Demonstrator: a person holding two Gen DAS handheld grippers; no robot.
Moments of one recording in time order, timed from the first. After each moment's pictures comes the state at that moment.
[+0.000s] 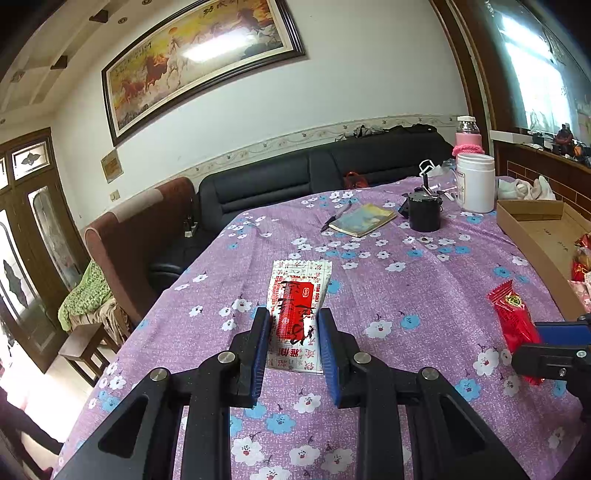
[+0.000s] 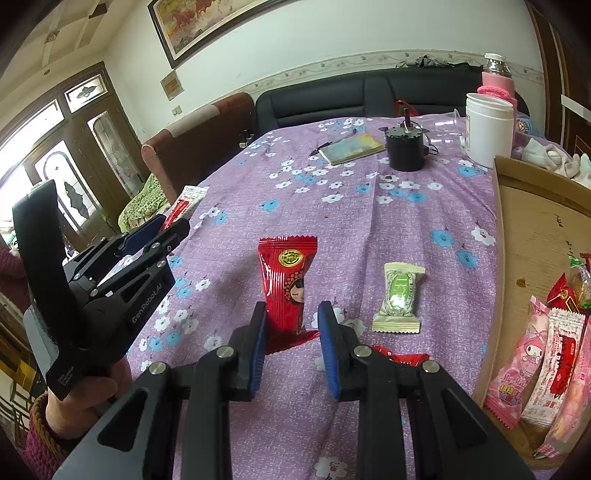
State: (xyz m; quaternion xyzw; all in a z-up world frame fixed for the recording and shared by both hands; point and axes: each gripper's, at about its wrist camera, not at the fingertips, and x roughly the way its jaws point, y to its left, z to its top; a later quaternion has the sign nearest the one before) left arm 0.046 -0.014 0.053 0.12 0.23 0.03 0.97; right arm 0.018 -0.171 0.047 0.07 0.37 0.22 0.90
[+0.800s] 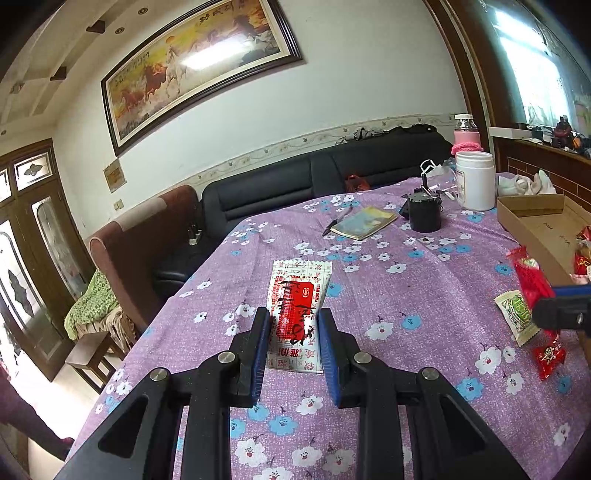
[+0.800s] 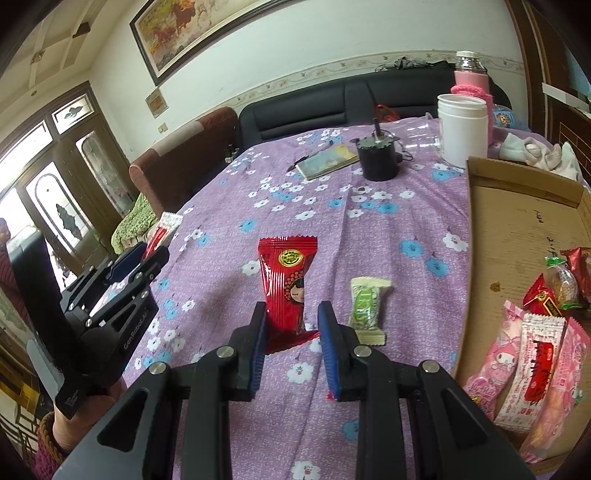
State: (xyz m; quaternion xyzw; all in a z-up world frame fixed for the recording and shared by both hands) left arm 0.043 -0.018 0.053 0.13 0.22 0.04 0.97; right arm 0.024 -0.196 0.056 0.10 0.36 0.19 0.91
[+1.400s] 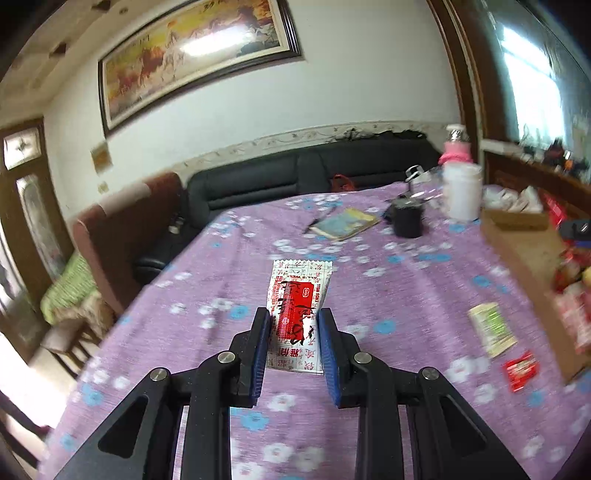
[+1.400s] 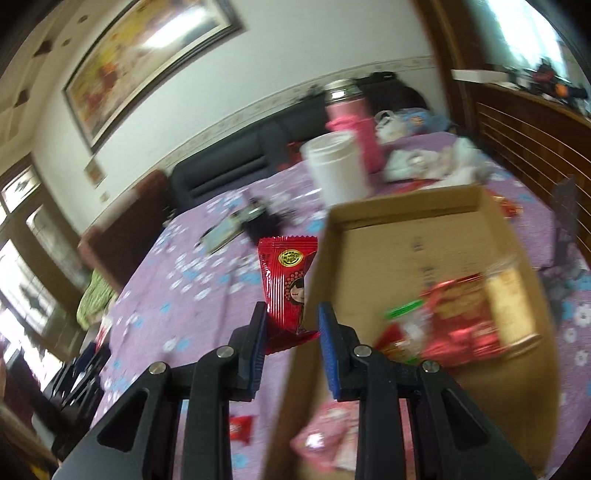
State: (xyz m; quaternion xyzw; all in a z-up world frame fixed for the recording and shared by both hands) left arm 0.045 -0.019 0.060 0.08 0.24 -0.01 0.97; right arm 0.038 -0.324 0.084 0.19 0.32 0.05 0.93
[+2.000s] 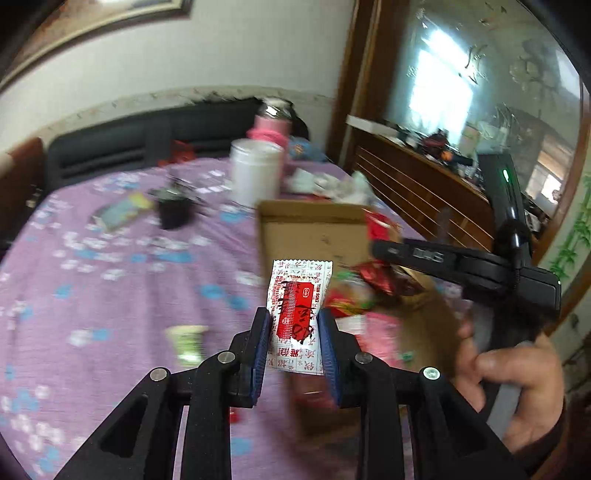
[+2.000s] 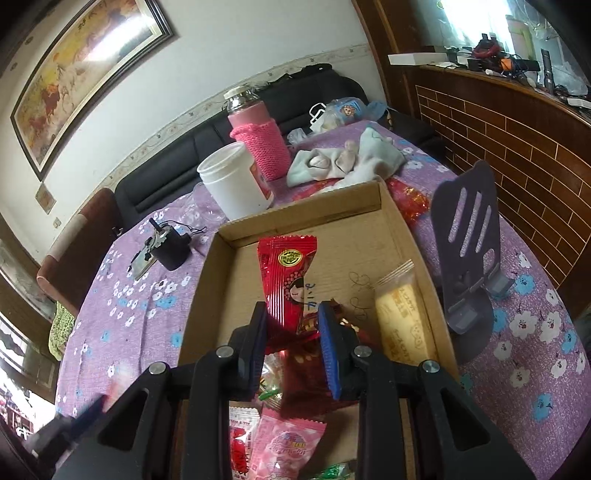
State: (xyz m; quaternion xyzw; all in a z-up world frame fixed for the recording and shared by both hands) left arm 0.042 -0.220 0.084 0.02 0.35 -0.27 0.90; right arm 0.046 -0.403 0.071 0.21 0.34 -0.05 0.91
